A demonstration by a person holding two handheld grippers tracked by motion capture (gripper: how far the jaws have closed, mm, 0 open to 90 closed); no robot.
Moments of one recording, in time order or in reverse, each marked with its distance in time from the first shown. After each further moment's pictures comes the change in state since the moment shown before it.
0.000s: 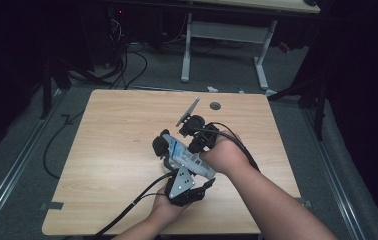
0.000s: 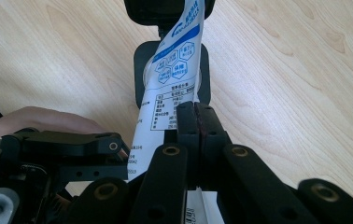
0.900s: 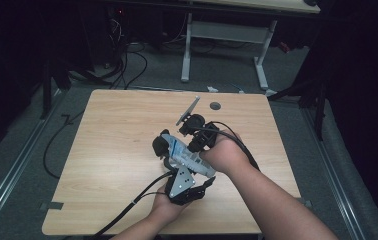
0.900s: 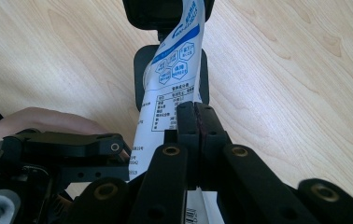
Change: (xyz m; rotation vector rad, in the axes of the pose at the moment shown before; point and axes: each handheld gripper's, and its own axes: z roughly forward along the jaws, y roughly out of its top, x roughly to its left) left arm 0.002 0.002 0.001 -0.001 0.007 0.012; right arm -0.001 0.001 -0.002 -0.012 0.000 -0.001
